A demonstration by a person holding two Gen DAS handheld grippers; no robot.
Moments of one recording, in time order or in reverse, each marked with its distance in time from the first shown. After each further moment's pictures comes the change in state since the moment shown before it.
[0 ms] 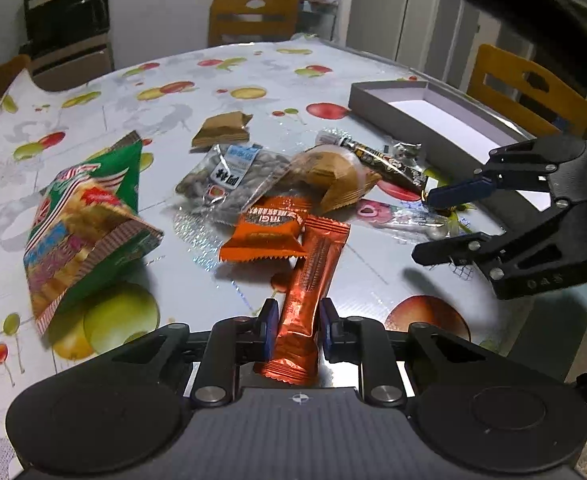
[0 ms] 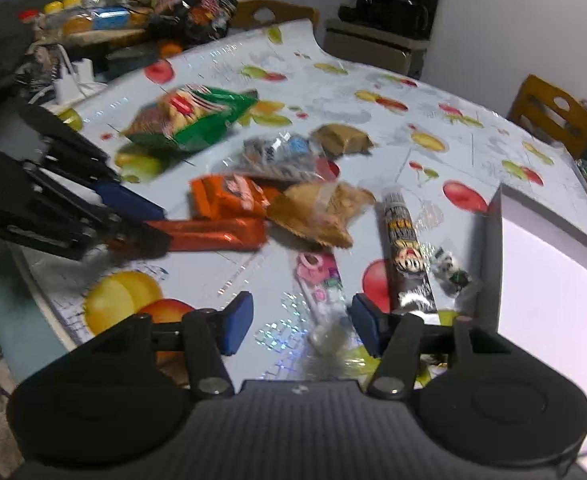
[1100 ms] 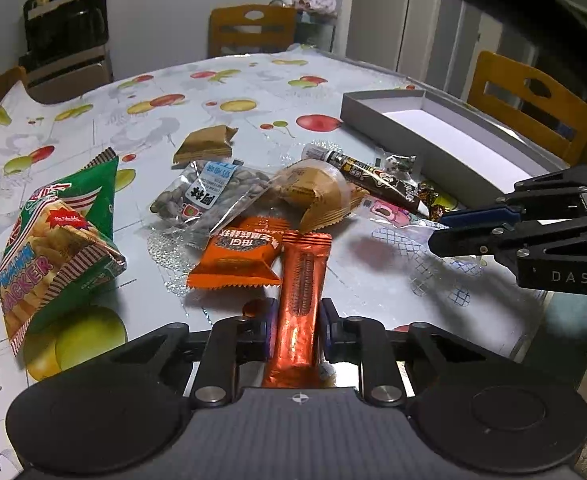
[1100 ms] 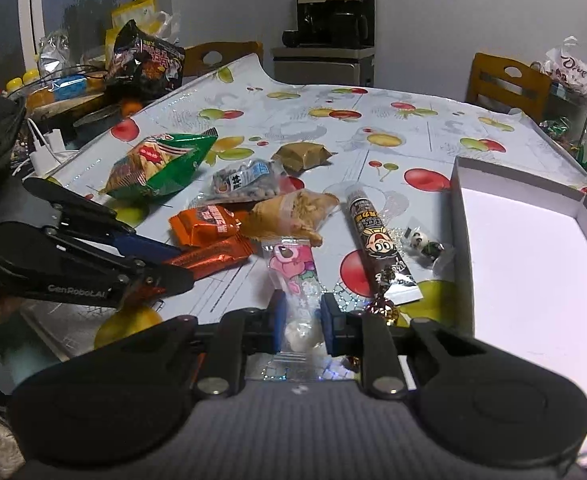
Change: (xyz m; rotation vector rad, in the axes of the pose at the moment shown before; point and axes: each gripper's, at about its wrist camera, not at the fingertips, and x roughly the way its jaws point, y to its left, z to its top) left arm 0.018 -0.021 0.008 0.010 -0.044 0.014; right arm -0.025 -0.012 -0.023 0.210 -0.114 -0.022
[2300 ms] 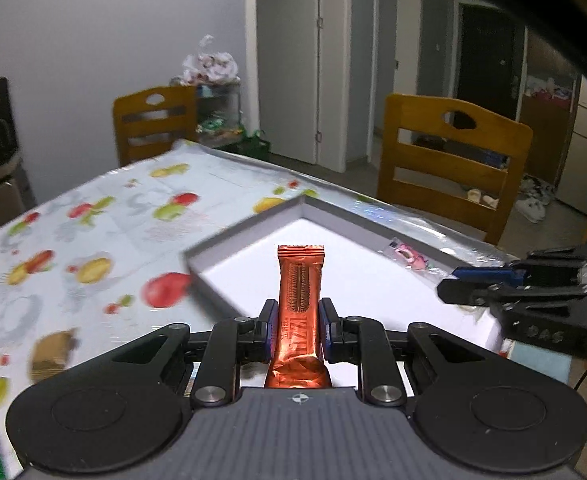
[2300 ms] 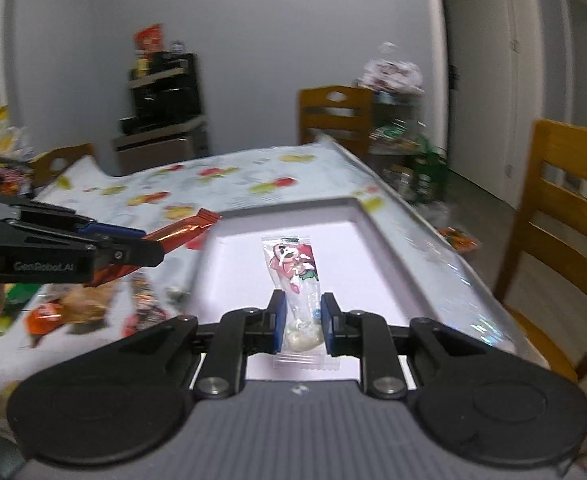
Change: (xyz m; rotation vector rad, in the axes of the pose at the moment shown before) left arm 0.060 -0.141 0.125 0.198 -0.165 -0.142; right arm -0.105 -0.139 -0.039 0.323 -0.195 -0.385
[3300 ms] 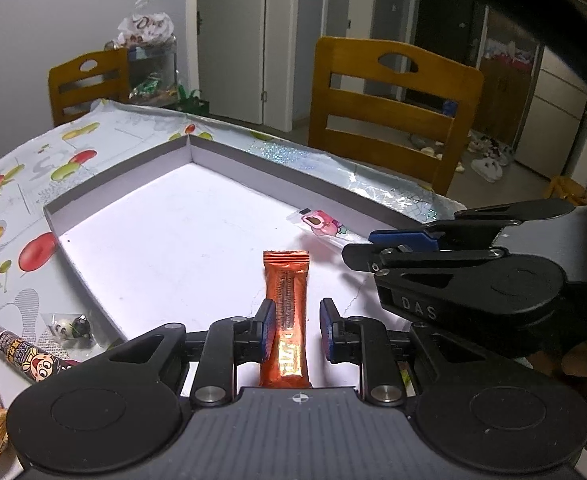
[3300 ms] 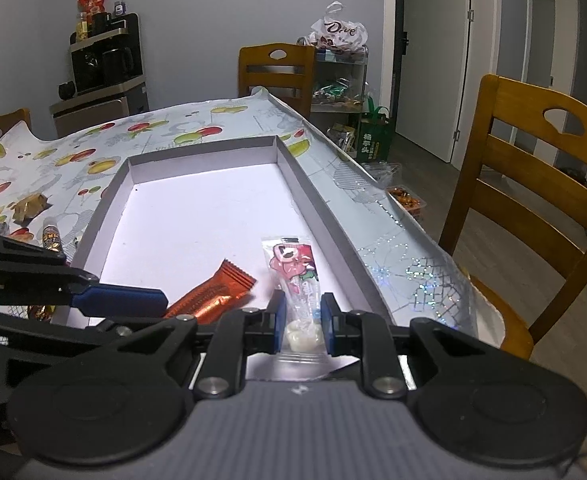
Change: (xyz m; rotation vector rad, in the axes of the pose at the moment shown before) left arm 0.051 -0.069 -0.026 0.046 0.103 -0.132; right arm 0.037 -0.026 -0.028 0.010 0.118 -0.169
